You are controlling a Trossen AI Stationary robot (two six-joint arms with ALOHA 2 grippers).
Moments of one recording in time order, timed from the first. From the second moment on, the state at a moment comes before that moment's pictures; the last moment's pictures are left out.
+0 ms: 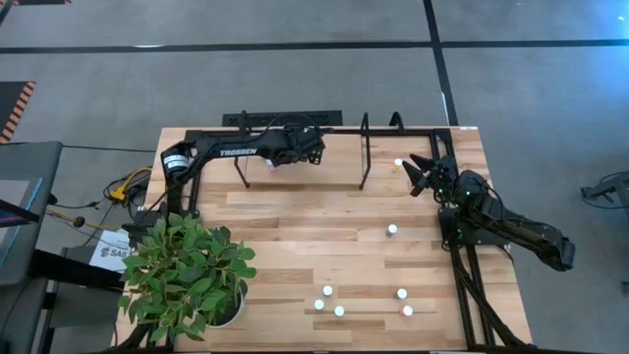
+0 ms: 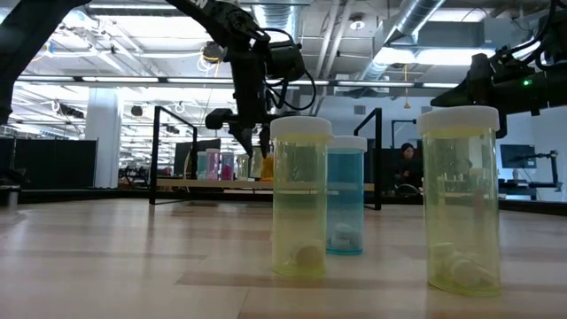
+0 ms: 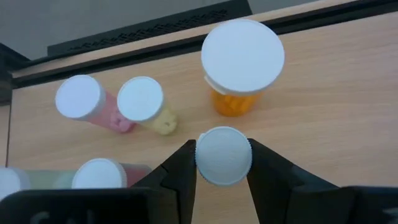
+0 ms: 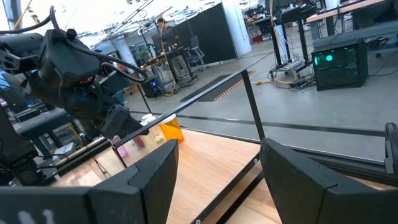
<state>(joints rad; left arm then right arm) 0.38 1.97 1.56 -0.78 -0.53 -0.88 -0.52 0.05 0.01 0.06 0.24 0.35</state>
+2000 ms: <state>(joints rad) 0.31 1.96 1.84 -0.94 -0.17 -0.65 -0.52 0.05 0.01 0.06 0.24 0.35</state>
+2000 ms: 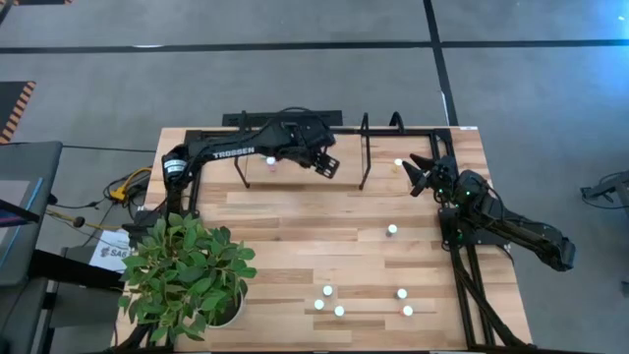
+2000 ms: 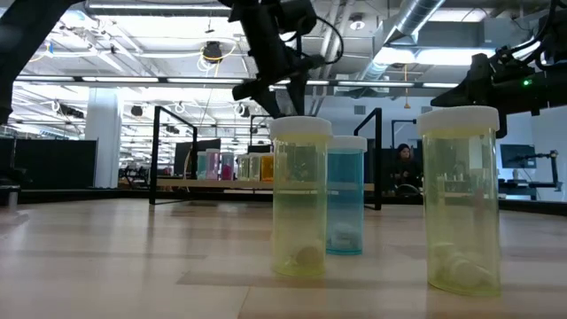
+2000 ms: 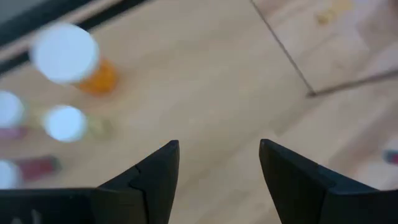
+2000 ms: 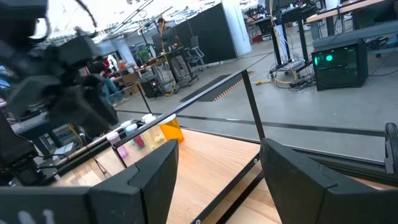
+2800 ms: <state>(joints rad) -0.38 1.96 1.76 -0.68 -0.53 -0.76 -0.52 0.05 0.01 0.06 0.24 0.35</state>
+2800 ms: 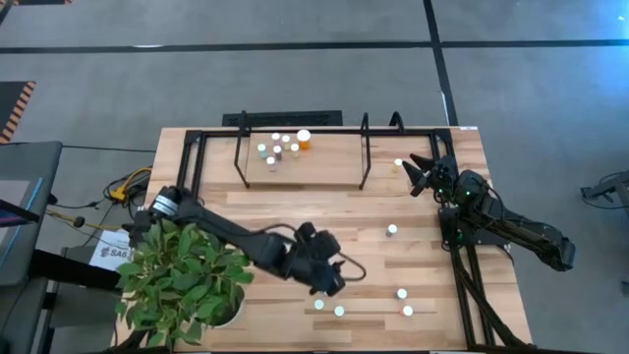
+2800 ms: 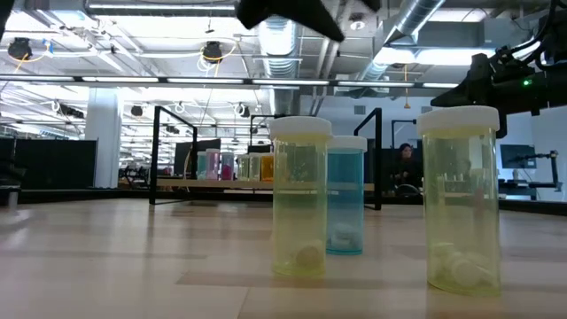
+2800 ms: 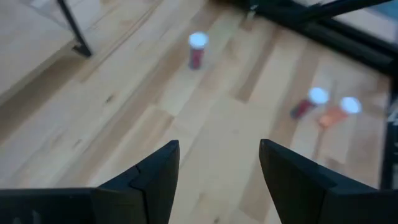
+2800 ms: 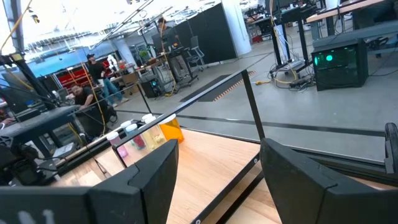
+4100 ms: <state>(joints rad) -0.38 1.97 1.57 -0.52 -0.19 -0.83 -0.52 0.05 0.01 0.06 0.24 0.35</state>
